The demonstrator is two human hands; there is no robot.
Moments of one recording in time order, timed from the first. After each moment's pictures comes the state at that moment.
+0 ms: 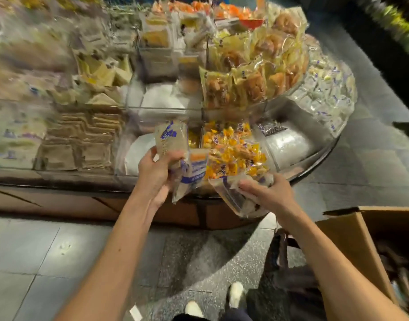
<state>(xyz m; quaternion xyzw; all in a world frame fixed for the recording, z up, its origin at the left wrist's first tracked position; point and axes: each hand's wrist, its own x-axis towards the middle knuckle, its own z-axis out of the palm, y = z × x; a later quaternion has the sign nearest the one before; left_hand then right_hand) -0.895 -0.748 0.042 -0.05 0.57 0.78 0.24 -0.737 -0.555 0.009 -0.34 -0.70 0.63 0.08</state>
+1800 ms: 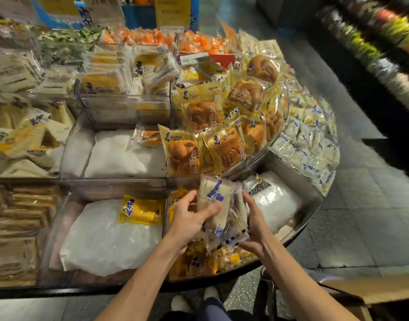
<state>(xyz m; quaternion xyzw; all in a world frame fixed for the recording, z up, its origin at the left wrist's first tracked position) -1.006 -0.542 -0.022 0.10 0.67 0.63 0.38 -0.908 -0.408 -0.028 -0.36 -0.26 0.90 -0.01</state>
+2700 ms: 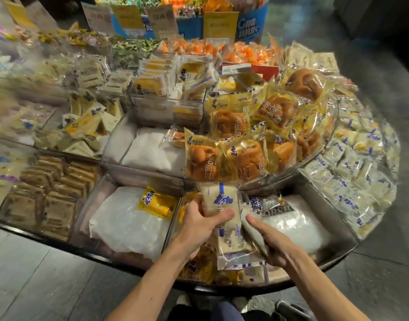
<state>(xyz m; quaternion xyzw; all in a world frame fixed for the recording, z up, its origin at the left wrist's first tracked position) -0.976 -0.510 -0.004 0.00 0.67 0.68 0.29 -0.898 -0.329 -0.046 -0.27 -0.44 0.82 -0.23</state>
